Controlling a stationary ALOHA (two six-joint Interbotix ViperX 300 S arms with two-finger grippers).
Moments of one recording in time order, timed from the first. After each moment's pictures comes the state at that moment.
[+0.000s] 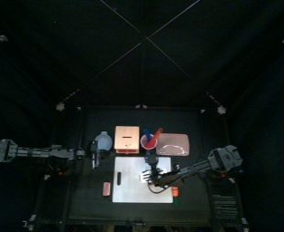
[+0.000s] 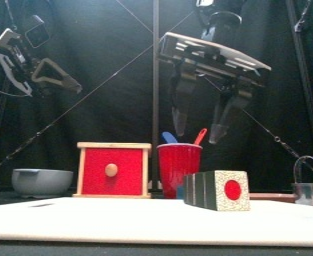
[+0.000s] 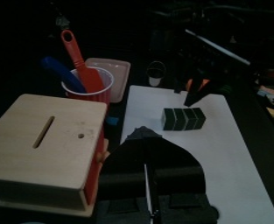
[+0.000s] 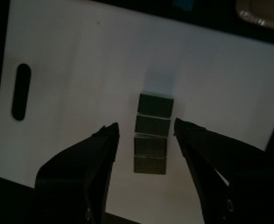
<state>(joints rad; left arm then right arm) 0.10 -0.72 1.24 -0.07 -0.32 0.00 0.20 0.06 0.26 -0.48 1.03 1.58</state>
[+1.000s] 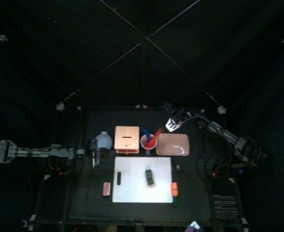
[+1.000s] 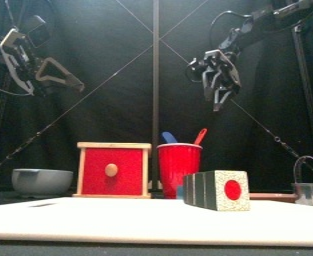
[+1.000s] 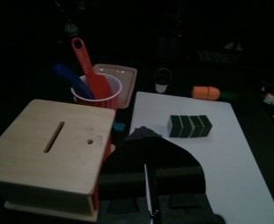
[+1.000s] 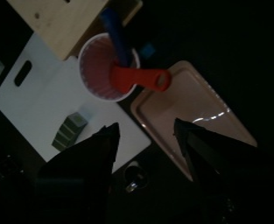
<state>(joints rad) 0.15 -0.73 1.23 -0.07 -0.35 0.00 -0.81 -0.09 0.15 0.38 1.24 -0.16</state>
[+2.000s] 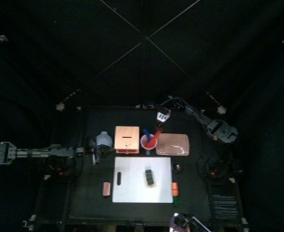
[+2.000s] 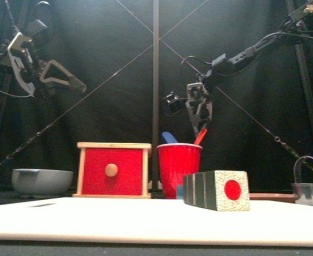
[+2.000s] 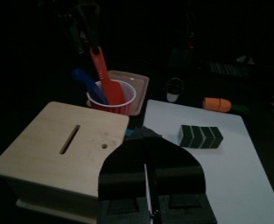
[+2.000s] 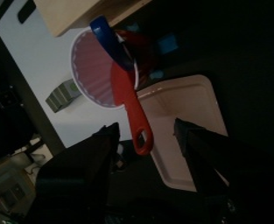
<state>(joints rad) 0.19 -0.73 1.24 -0.10 -0.37 0.00 -0.79 0.29 -0.09 0.49 1.49 -0.41</state>
